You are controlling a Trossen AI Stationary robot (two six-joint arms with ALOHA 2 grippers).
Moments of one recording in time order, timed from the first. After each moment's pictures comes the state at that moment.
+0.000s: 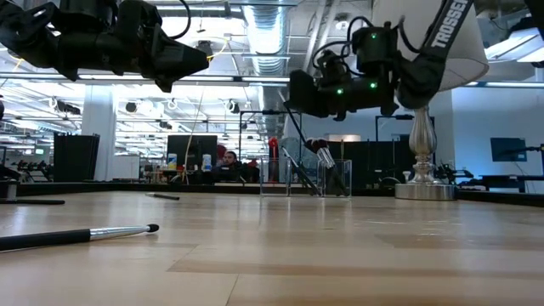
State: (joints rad) left arm 0.23 0.94 0.25 0.71 0.15 0.00; right arm -0.30 1.82 0.73 1.15 0.31 -0.05
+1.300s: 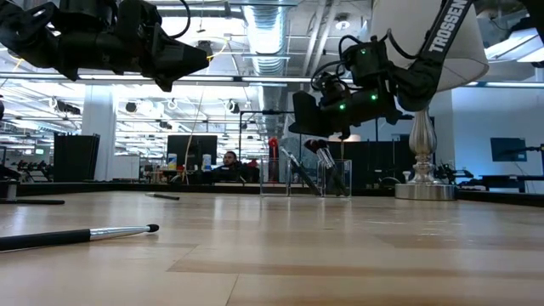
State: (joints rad) left arm 0.23 0.94 0.25 0.72 0.15 0.00; right arm -0.36 1.82 0.73 0.95 0.26 0.05
